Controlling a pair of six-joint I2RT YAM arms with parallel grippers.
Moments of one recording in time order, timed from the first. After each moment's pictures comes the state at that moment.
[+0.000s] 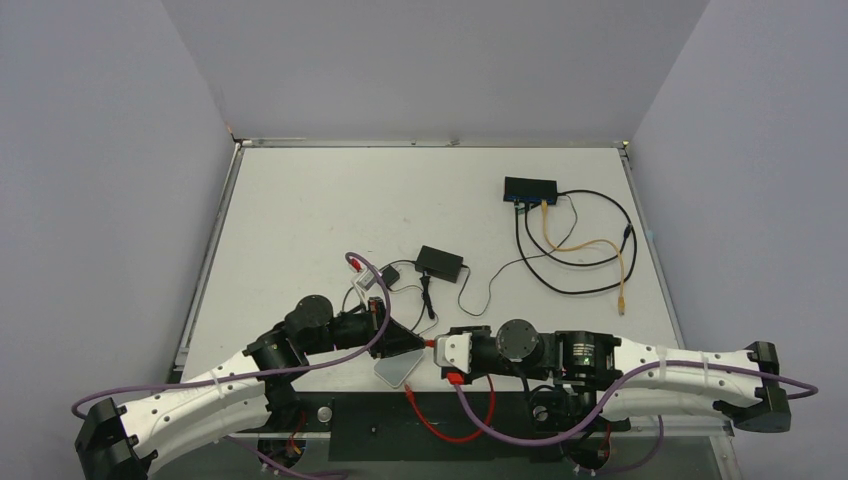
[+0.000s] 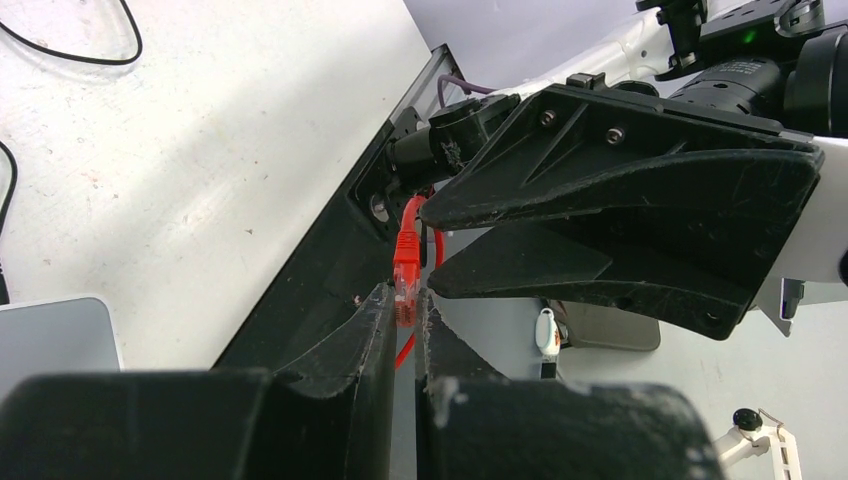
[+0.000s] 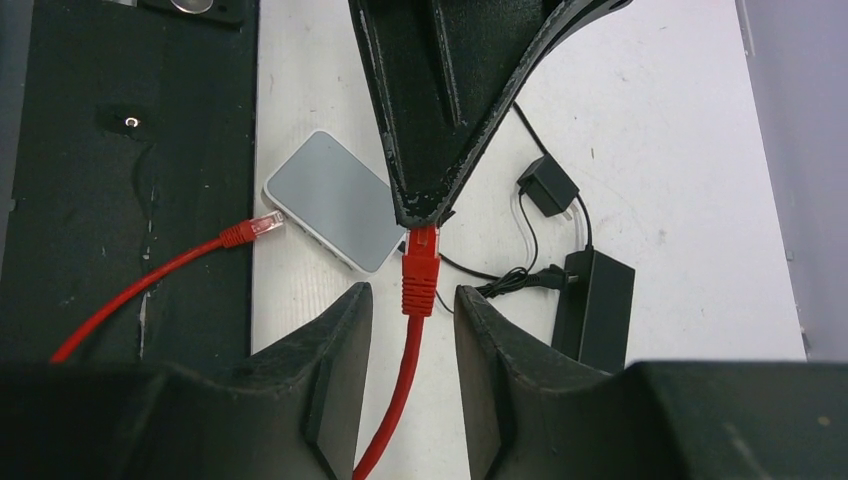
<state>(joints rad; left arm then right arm) -0.95 0.68 0.35 0.17 0.38 -0.96 1.41 0.82 0.69 -0.31 0.08 -0.44</state>
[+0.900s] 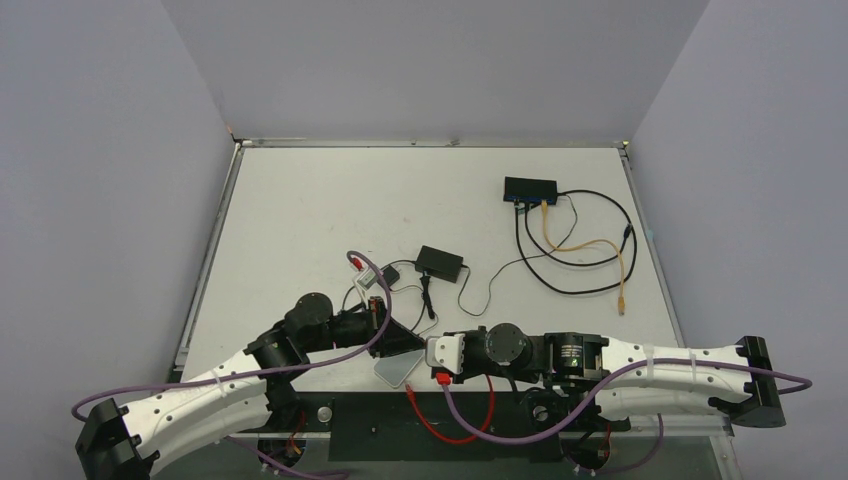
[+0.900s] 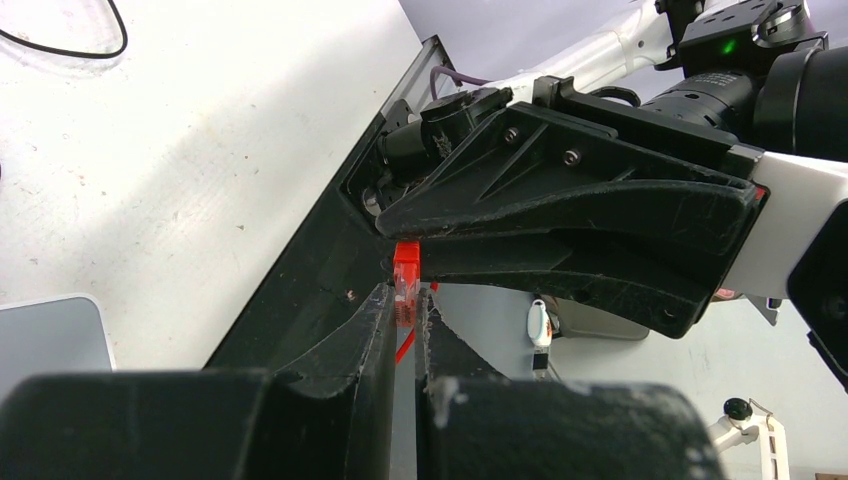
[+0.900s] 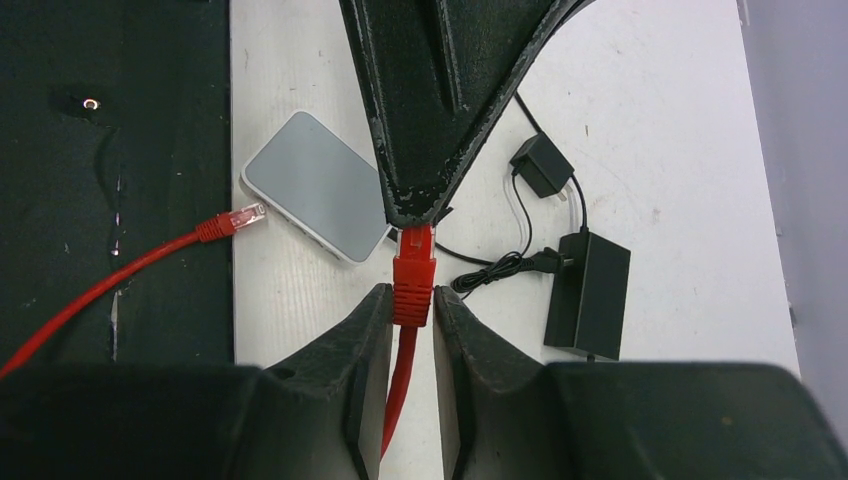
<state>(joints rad) -0.93 0.69 0.35 0.18 0.43 -0.97 1.42 0.87 0.68 -0.29 0.15 -0.44</state>
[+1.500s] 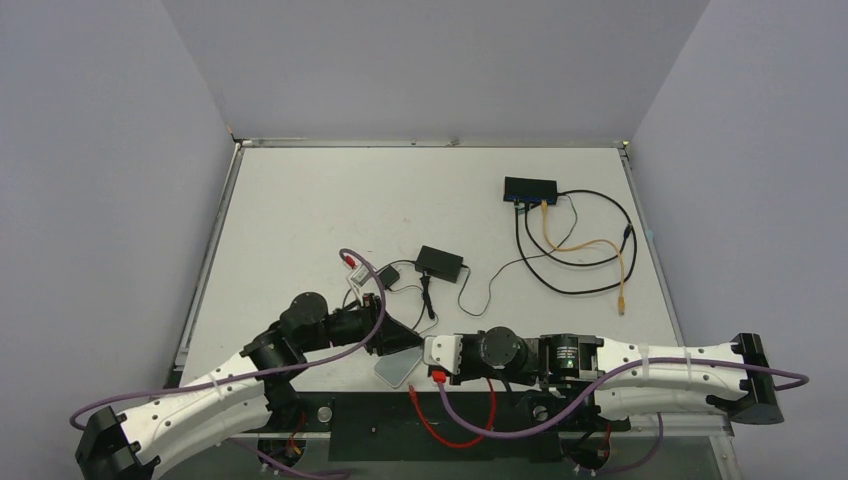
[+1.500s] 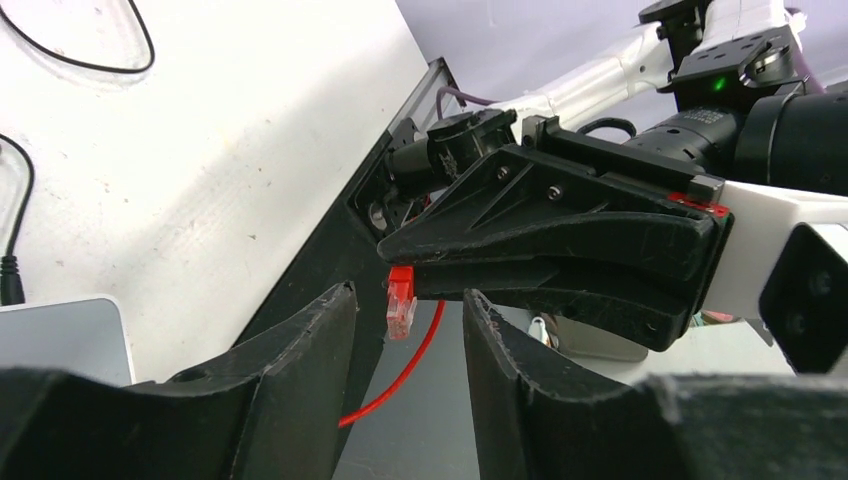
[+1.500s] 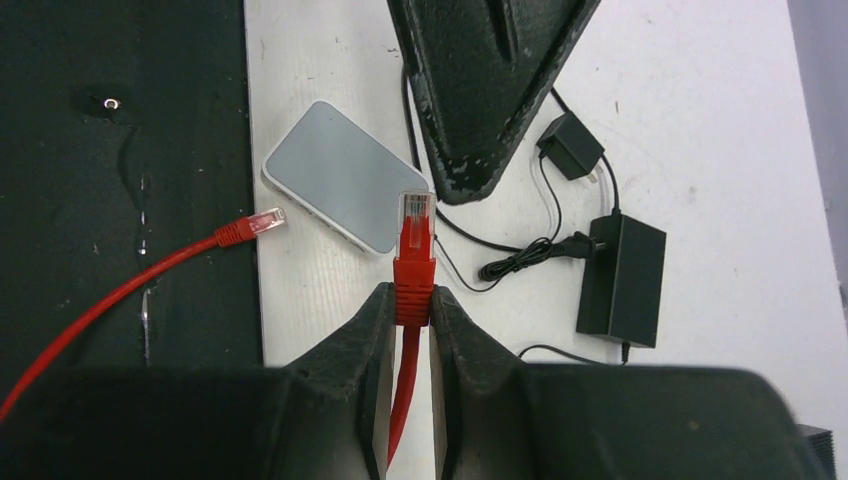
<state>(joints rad) -0.89 0.67 0.34 0.18 0.43 -0.98 1.44 0.90 0.68 -0.30 0.17 -0.38</state>
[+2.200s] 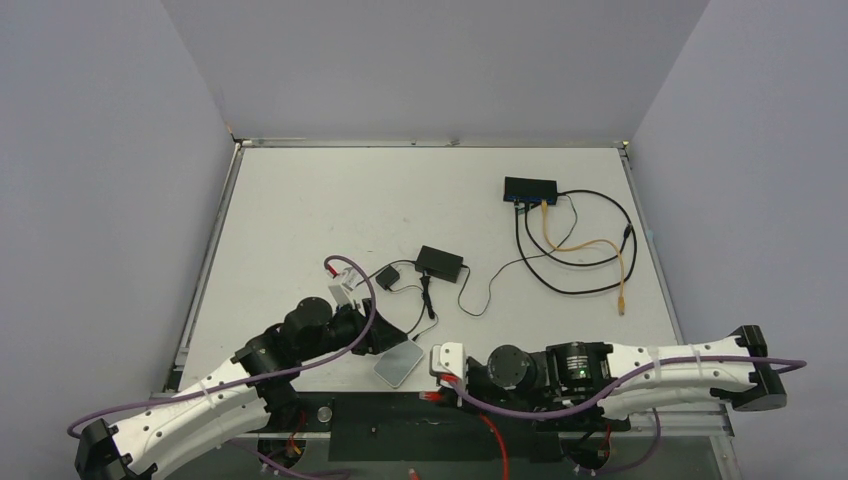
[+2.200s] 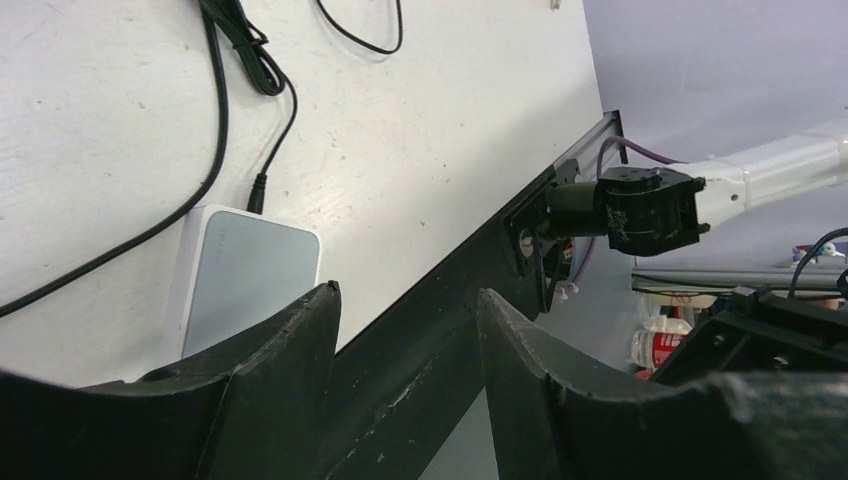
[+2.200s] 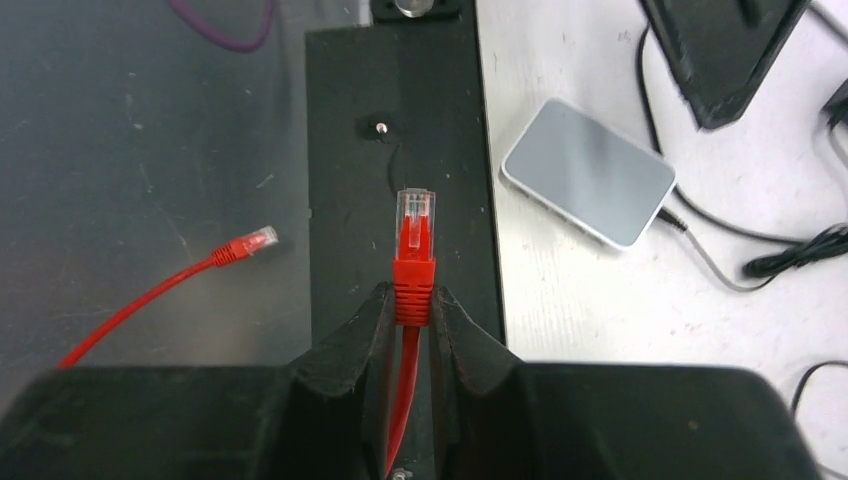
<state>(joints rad) -0.88 0.58 0.34 -0.17 0.15 -0.93 1.56 0.83 0.70 -0.39 -0.01 0.07</state>
